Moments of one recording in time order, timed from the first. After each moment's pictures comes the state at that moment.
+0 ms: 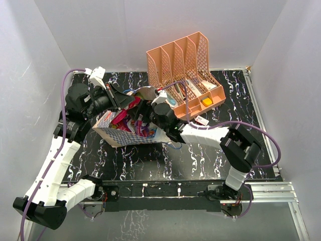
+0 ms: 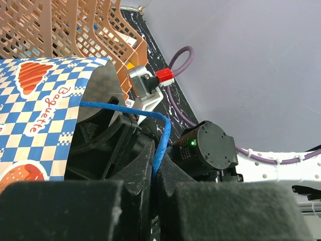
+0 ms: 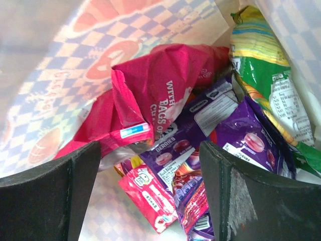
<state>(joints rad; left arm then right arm) -0.32 1.00 1.18 -0.36 0.49 -0.63 0.90 1.73 1.09 0.47 0.15 0.78</state>
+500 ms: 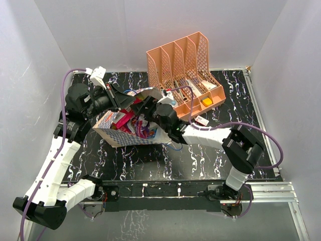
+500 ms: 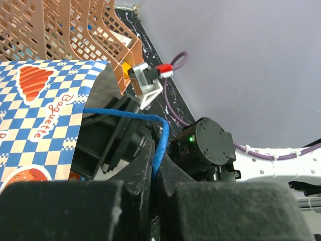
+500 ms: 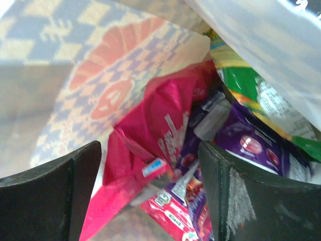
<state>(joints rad) -0.32 1.00 1.18 -0.35 0.51 -0.63 0.89 1.71 1.07 0.50 0.27 1.00</state>
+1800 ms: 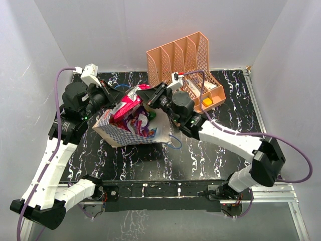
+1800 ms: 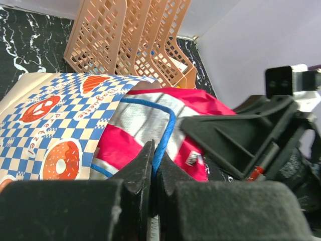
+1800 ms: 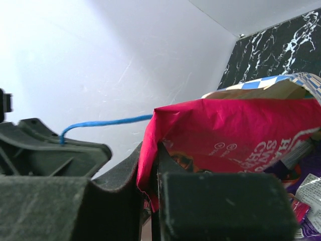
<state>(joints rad) -0.34 1.00 1.28 -0.51 0.20 -0.55 0.87 1.46 1.16 0.39 0.16 1.00</state>
